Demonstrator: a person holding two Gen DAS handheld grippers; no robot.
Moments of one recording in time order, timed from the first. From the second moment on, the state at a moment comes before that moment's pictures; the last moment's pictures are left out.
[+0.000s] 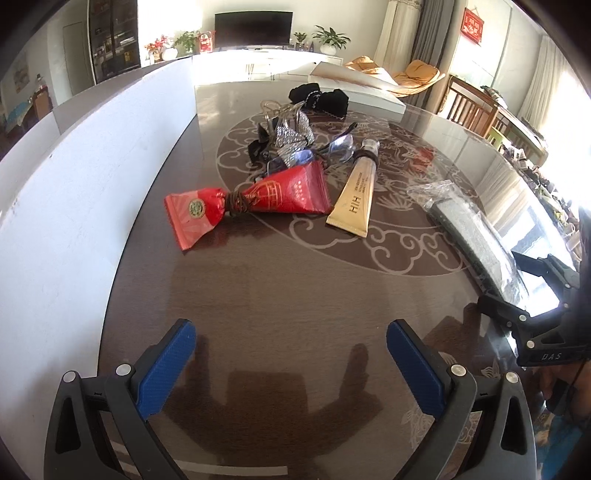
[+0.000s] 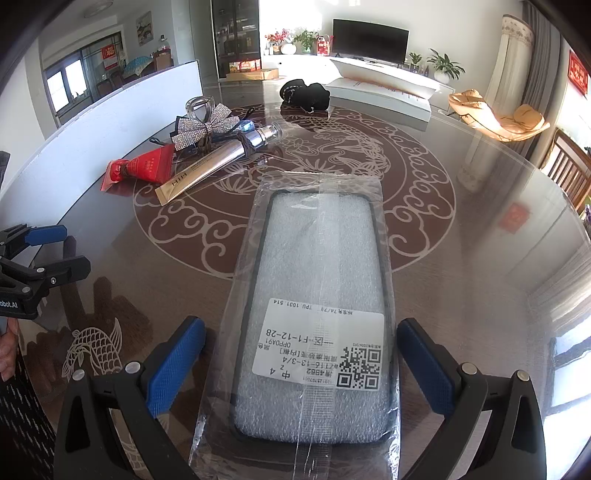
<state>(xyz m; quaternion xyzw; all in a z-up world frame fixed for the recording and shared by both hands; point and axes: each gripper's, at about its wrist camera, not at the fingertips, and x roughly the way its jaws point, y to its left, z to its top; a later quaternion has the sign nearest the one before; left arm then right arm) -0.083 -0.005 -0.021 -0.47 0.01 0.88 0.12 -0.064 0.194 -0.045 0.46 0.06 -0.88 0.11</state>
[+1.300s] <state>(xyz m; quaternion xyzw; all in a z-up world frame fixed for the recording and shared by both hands) -0.100 0.025 -0.029 -0.45 0.12 0.88 0.07 -0.066 0.194 -0.046 0.45 0.06 -0.88 0.11</state>
